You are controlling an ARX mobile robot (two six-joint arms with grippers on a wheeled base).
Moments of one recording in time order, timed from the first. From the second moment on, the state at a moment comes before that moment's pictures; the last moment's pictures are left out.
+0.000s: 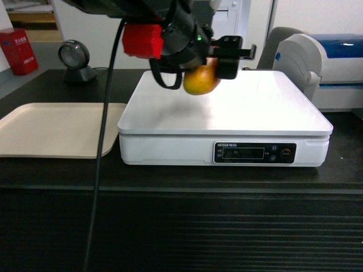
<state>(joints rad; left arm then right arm) -0.47 2.17 1.67 0.01 -0.05 -0.05 0.00 0.00 0.01 0.00 0.00 0.00</state>
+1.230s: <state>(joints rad) -0.56 2.45 2.05 -0.17 -0.14 -0.07 0.00 0.00 0.01 0.00 0.00 0.00</state>
